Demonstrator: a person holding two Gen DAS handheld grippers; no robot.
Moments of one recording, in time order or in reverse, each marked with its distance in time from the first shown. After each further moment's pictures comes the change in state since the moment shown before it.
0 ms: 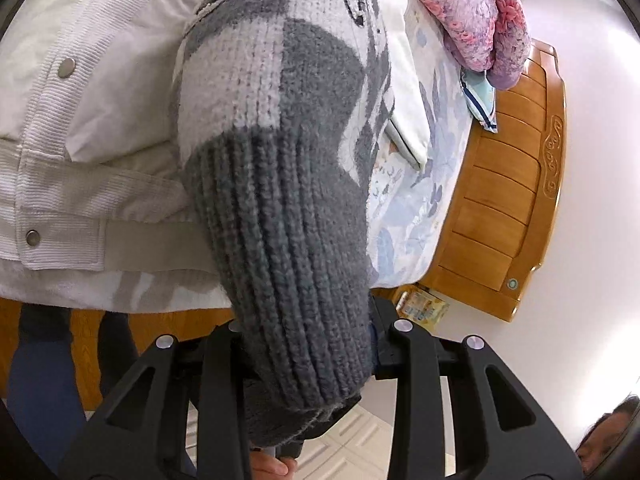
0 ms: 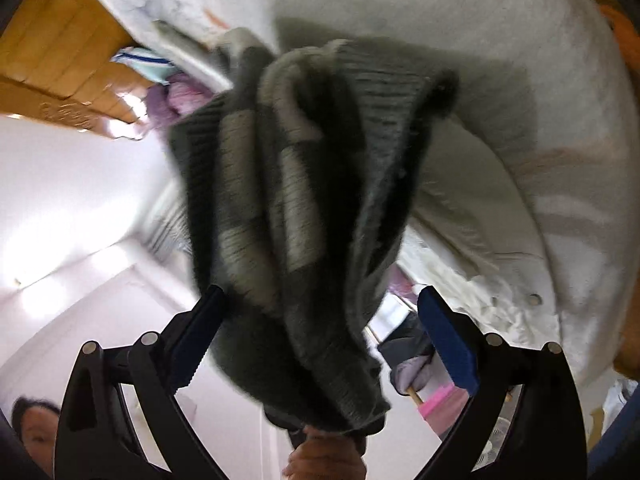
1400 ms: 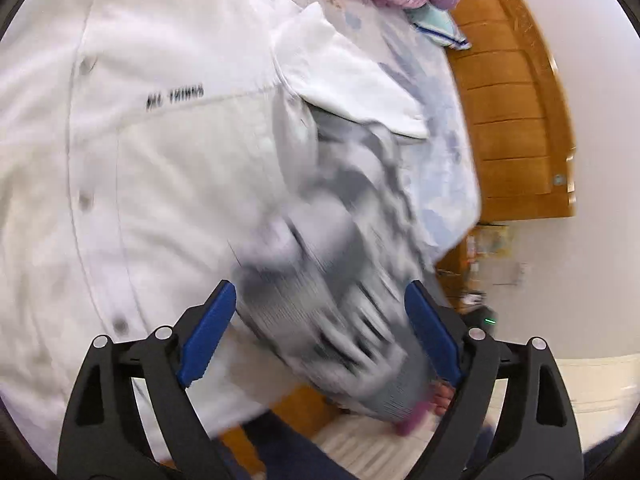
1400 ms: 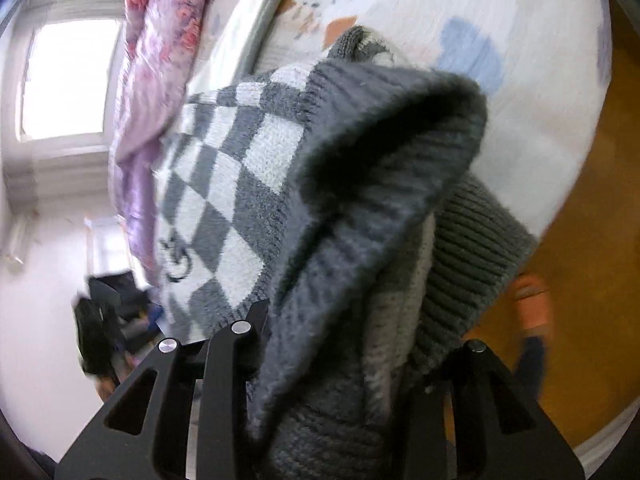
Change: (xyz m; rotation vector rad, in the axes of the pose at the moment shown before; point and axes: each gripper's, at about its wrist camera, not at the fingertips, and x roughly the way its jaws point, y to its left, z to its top) left arm -0.010 -0.057 0.104 0.544 0.060 0.230; right arm 0.005 0.200 0.052 -0.837 0.089 -1.016
